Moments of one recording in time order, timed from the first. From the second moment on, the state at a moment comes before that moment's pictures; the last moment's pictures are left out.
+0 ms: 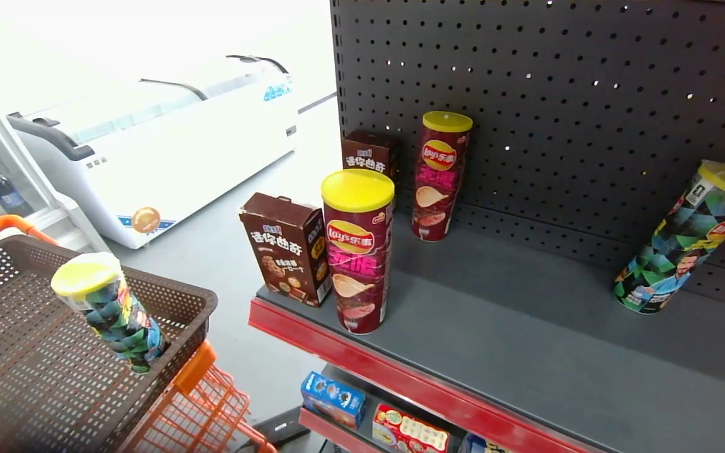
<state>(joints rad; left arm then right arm) 0.00 0.00 0.00 0.00 0.03 0.01 0.01 0.00 0.00 0.00 -0.04 0.00</state>
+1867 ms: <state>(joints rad) 0.25 1.54 -0.31 -0.92 -0.03 0.17 0.01 0.00 0.00 0.00 -0.04 0.00</state>
